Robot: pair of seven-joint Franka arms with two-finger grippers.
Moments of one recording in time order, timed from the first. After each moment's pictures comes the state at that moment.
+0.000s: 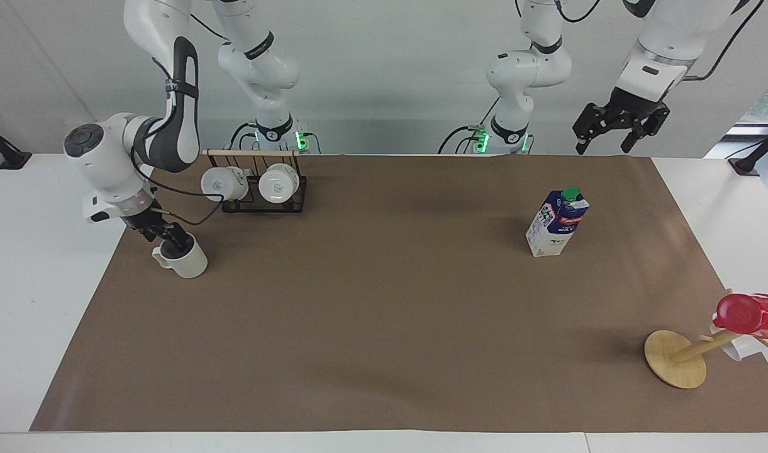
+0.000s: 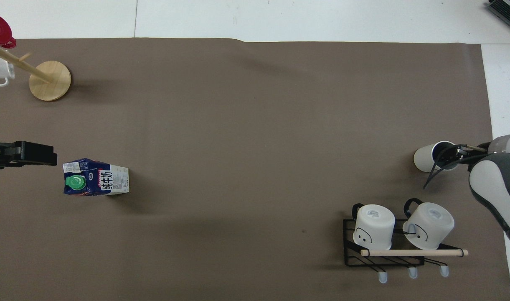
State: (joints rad) left arm 0.05 -0.16 -0.14 -1.70 -0.04 1.56 -0.09; right arm -0.37 0.13 0.07 -2.13 -0.01 2.27 0.04
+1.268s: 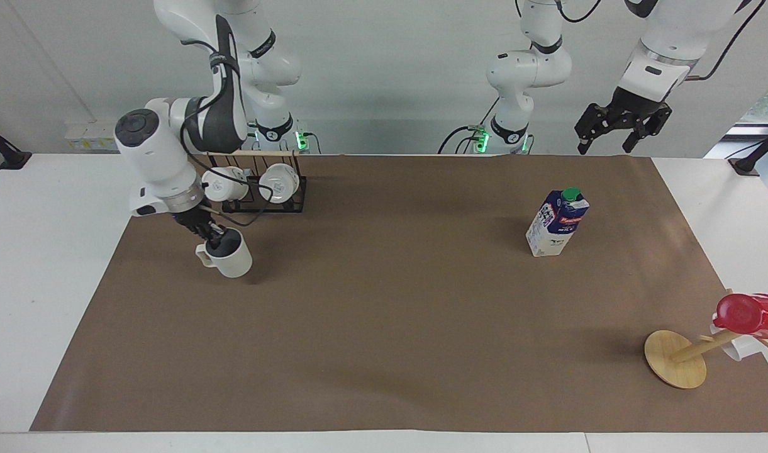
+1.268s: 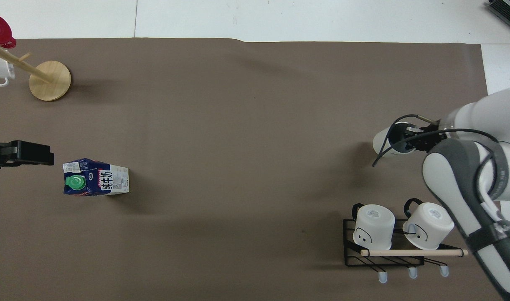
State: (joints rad) left arm 0.06 -0.16 -0.13 -1.70 -0.04 1.56 -0.09; right arm -0.06 0.10 0.09 -1.98 -0.01 2.08 0.54
